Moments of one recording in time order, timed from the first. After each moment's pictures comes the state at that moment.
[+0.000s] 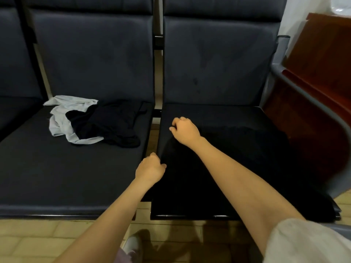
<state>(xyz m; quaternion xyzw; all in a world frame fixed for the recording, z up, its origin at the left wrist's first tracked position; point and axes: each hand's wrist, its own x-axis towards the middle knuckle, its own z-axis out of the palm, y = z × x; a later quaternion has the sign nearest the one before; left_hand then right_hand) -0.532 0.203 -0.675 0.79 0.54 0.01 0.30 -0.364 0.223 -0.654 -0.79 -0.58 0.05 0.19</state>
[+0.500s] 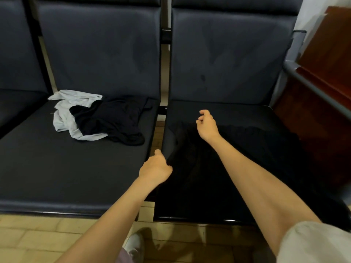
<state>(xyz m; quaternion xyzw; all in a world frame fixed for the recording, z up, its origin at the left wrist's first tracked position) -0.533 0.194 -0.658 0.78 0.54 -0.02 0.31 -0.317 0.220 -0.670 -0.81 -0.41 0.15 0.39</state>
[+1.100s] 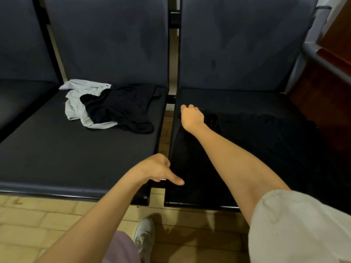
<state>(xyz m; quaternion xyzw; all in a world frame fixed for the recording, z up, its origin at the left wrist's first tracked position) -0.571 0.193 -0.650 0.73 0.46 -0.14 0.49 -0.376 0.266 -0.684 -0.82 -0.55 0.02 0.11</state>
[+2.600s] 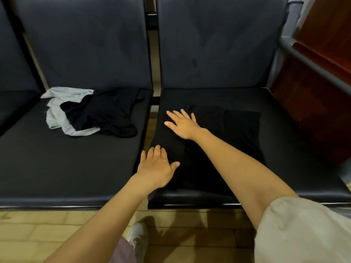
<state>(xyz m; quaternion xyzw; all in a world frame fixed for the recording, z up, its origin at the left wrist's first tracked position) -0.526 0.163 -0.661 0.88 0.43 -0.18 0.12 -0.344 0.220 -0.688 -0.77 -0.62 0.17 0.07</state>
